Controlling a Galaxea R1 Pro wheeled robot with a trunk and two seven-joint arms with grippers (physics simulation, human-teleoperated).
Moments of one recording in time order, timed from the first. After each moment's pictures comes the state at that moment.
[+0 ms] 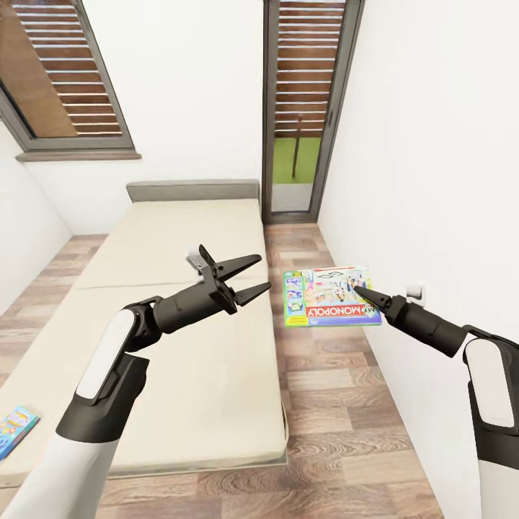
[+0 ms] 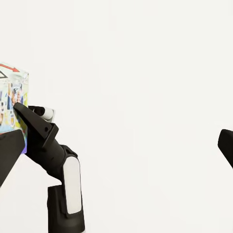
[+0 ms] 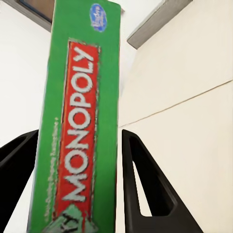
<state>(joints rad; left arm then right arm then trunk) -0.70 0.03 -0.22 -1.61 1.78 0.98 -0.01 -0.56 -0.18 -0.33 -1.57 -0.76 1.04 0.58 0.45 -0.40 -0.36</state>
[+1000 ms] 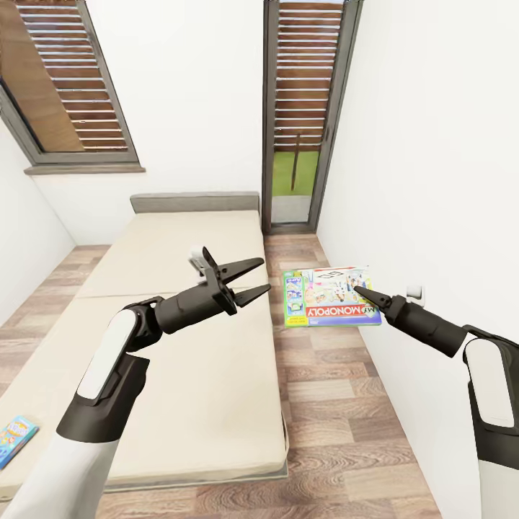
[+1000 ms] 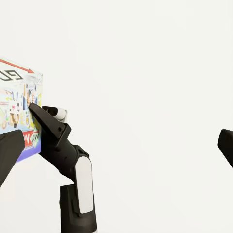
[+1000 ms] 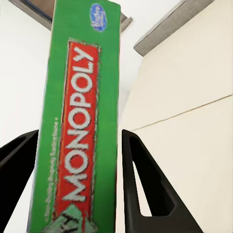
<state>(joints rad) -0.70 0.03 -0.22 -1.61 1.74 0.98 0.00 -0.56 -0.18 -0.33 -1.57 -0.76 1.04 0.58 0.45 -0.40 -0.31</state>
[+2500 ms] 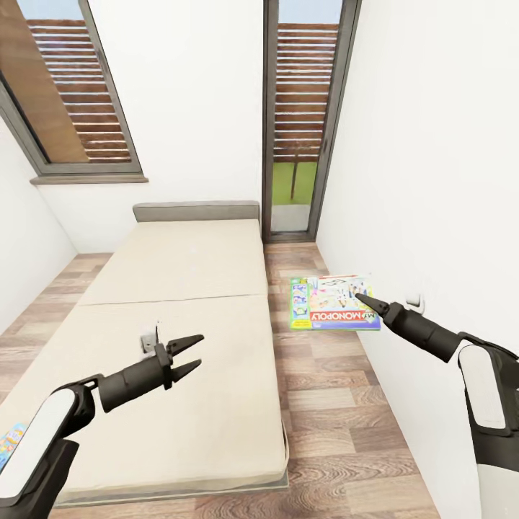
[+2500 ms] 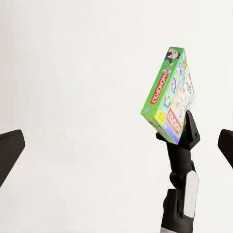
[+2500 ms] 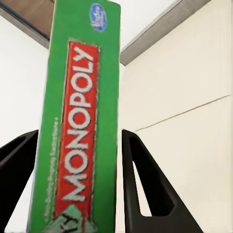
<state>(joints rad) -0.32 0.21 0.02 -1.61 1.65 0.98 0.10 -0.55 -0.18 -0.34 -1.50 -0.69 0.95 0.58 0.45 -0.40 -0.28</state>
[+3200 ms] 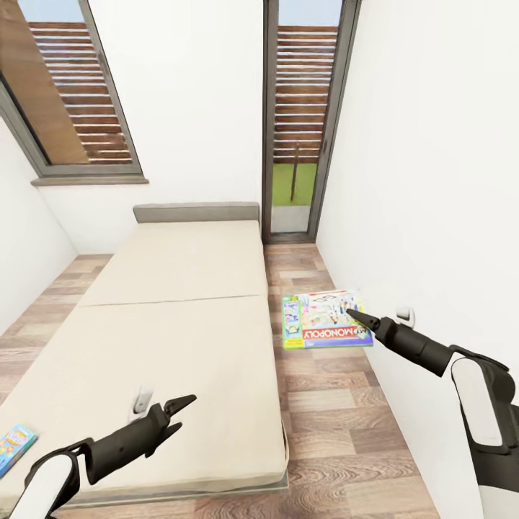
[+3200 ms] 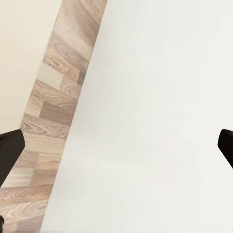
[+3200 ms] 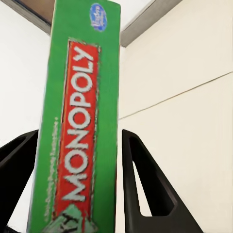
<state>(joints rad) -0.07 0.15 0.09 -1.60 1.34 0.91 0.09 -0.48 -0.17 -0.29 -1.52 -0.68 0.95 0.58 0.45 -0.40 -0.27</state>
